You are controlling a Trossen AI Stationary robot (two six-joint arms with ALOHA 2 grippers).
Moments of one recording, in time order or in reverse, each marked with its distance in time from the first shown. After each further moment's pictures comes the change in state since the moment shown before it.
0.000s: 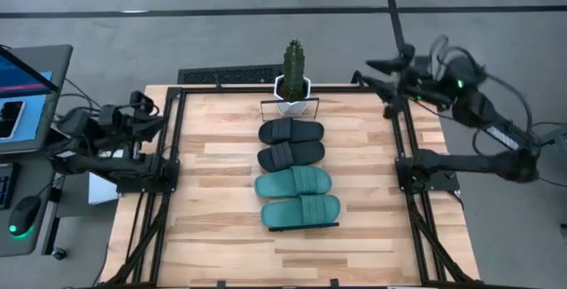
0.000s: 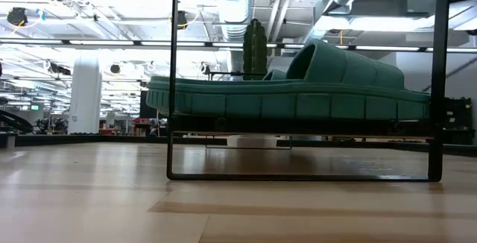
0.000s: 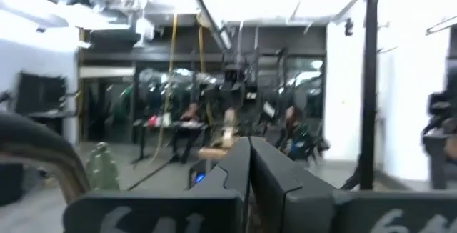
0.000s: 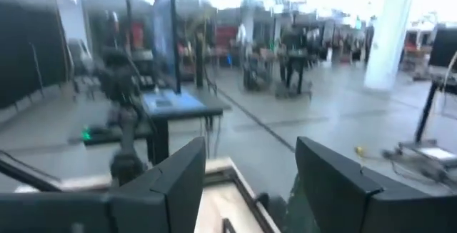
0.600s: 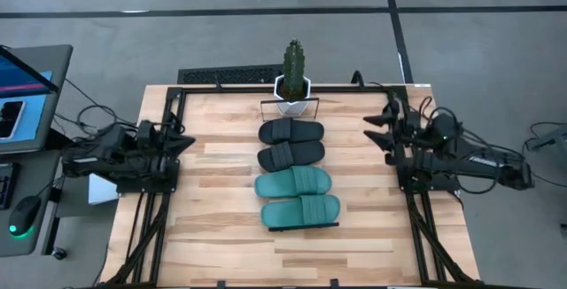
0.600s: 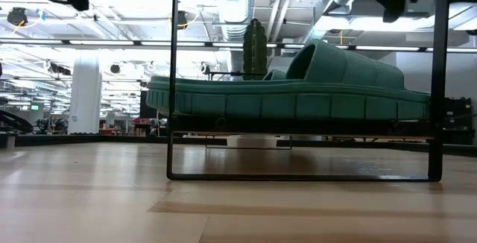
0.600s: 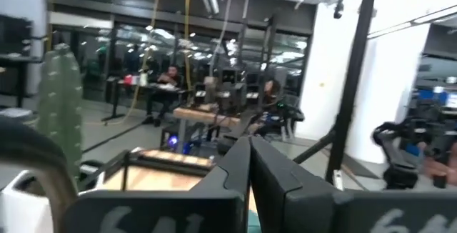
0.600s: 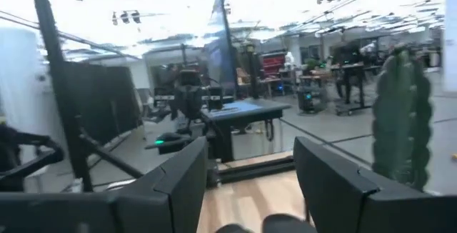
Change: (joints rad) left arm 0.000 -0.182 -0.372 0.091 0.058 -0.158; right arm 0.184 -0.572 -0.903 0.506 0.025 0.209
